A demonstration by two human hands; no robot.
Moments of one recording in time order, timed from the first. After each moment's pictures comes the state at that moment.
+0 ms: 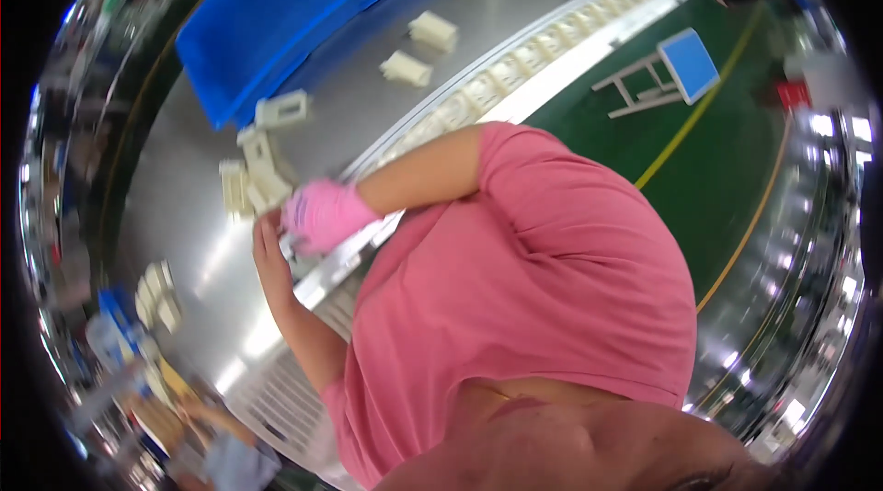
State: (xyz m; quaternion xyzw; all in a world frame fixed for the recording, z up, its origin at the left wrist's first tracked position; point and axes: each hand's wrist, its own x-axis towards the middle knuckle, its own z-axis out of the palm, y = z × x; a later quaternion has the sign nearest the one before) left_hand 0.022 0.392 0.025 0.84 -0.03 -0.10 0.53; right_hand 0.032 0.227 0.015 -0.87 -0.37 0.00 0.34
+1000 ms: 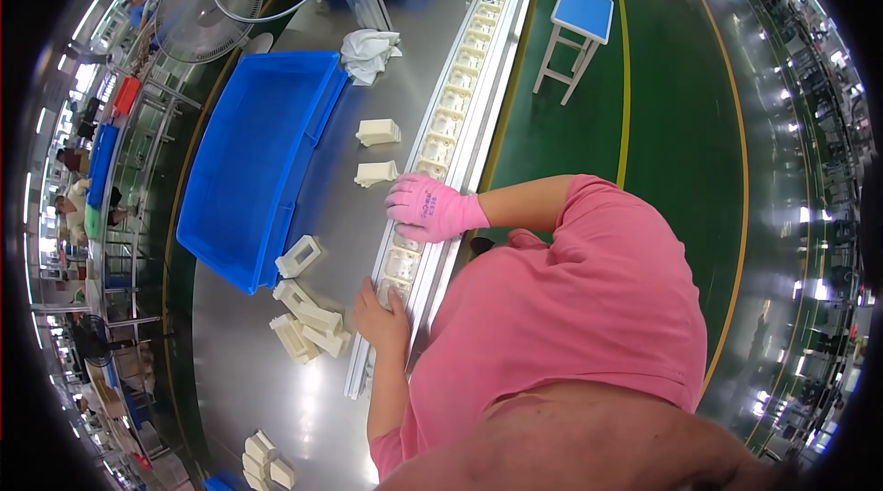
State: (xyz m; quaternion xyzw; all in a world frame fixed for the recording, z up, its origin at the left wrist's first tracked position) left_hand 0.016 0.331 -0.015 0.90 -0.37 0.00 0.22; right_hand -0.023 0.091 -0.023 -0.92 -0.12 -0.31 0.19
